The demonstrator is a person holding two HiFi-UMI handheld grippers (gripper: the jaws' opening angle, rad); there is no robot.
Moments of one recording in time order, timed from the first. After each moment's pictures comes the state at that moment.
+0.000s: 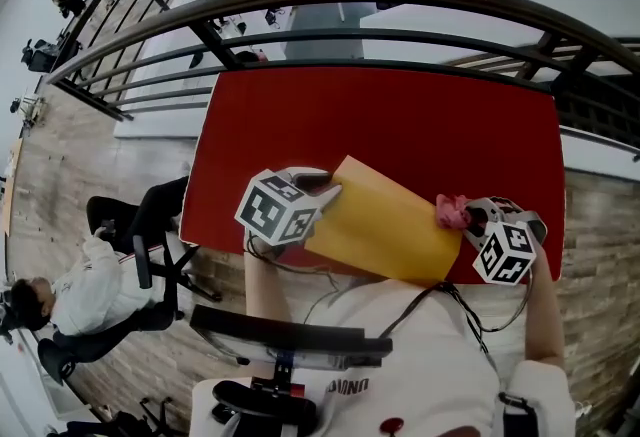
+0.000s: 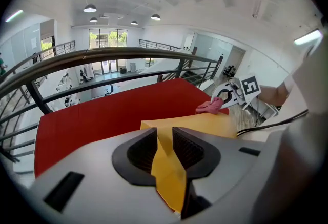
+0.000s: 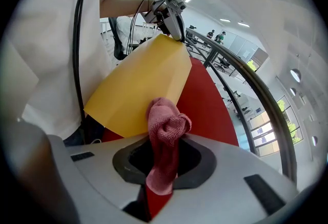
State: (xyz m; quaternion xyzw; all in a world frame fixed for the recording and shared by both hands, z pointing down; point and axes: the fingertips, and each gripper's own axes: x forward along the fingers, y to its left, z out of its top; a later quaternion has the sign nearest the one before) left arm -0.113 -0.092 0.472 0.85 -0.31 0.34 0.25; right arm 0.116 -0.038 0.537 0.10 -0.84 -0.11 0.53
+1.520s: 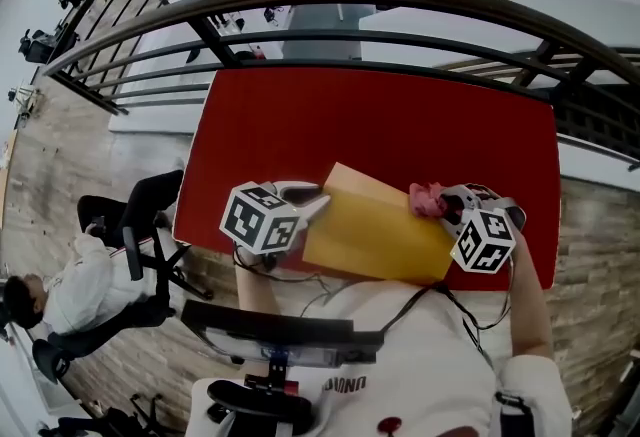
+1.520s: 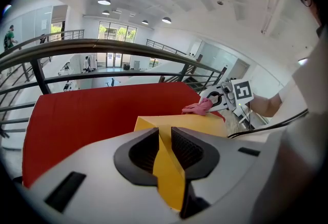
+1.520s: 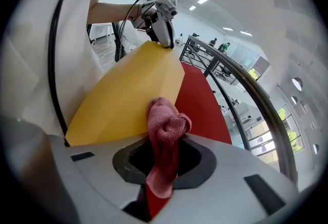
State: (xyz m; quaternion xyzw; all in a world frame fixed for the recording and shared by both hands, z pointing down) left arm -0.129 -0.078 0.473 0.84 -0.32 0.30 0.31; right arm 0.065 -0.070 0.524 0.08 -0.85 -0.14 0.50
